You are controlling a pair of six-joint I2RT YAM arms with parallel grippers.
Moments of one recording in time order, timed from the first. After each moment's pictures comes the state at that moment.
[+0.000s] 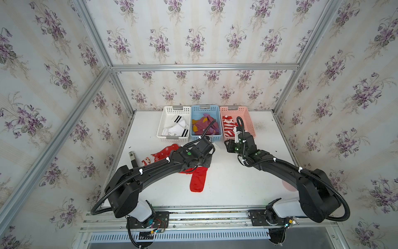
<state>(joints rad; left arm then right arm) -0.87 1.52 1.17 -0.60 -0.15 -0.48 0.50 1.40 0.76 0.06 -0.02 0.52</state>
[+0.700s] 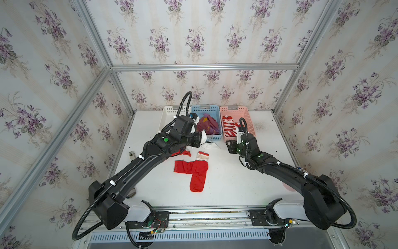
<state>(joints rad) -0.63 1.39 1.39 -0.68 0.04 -0.36 0.50 1.33 0.72 0.06 -0.01 0.51</state>
